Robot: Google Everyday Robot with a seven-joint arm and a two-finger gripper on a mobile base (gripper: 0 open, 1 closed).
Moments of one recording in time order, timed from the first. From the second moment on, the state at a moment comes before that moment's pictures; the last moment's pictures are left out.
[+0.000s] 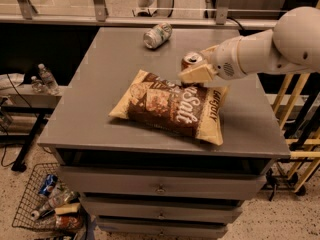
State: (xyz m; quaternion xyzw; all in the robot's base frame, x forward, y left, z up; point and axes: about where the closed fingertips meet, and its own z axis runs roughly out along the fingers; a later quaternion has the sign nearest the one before) arm 0.626 -0.094 0.900 -0.45 0.75 0.17 0.46
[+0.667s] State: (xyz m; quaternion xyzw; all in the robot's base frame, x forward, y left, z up) arm 0.626 -0.092 0.900 -0.45 0.75 0.17 0.46
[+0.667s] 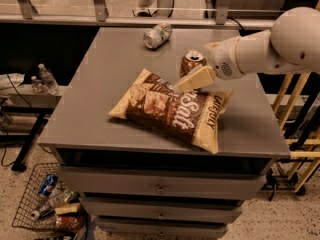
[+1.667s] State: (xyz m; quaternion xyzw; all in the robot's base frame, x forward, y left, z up) arm 0.627 -0.122 0.969 -0.46 0.74 0.09 0.49
